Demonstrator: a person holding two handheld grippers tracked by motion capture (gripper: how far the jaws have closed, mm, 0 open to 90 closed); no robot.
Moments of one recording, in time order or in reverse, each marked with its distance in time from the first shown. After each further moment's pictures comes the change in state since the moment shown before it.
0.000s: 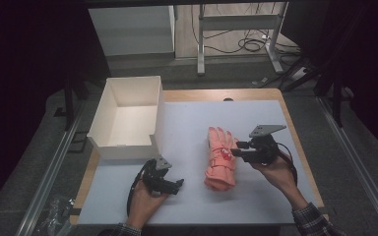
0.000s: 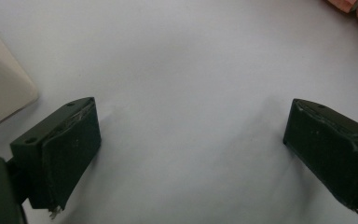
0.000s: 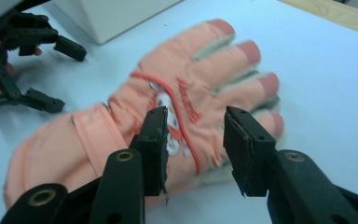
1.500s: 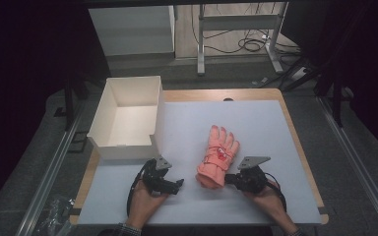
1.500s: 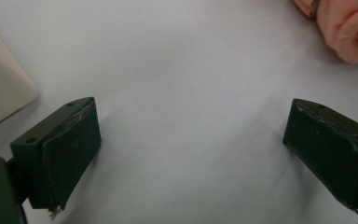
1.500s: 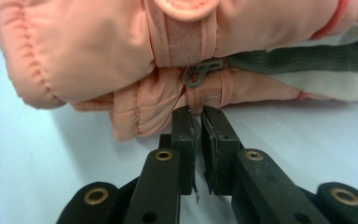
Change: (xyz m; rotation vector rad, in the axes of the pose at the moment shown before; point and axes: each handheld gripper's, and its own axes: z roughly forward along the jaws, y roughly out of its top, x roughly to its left) left arm 0.000 0.000 0.000 0.004 -0.003 0.001; right arm 0.041 -0.076 0.047 0.074 0.094 -0.002
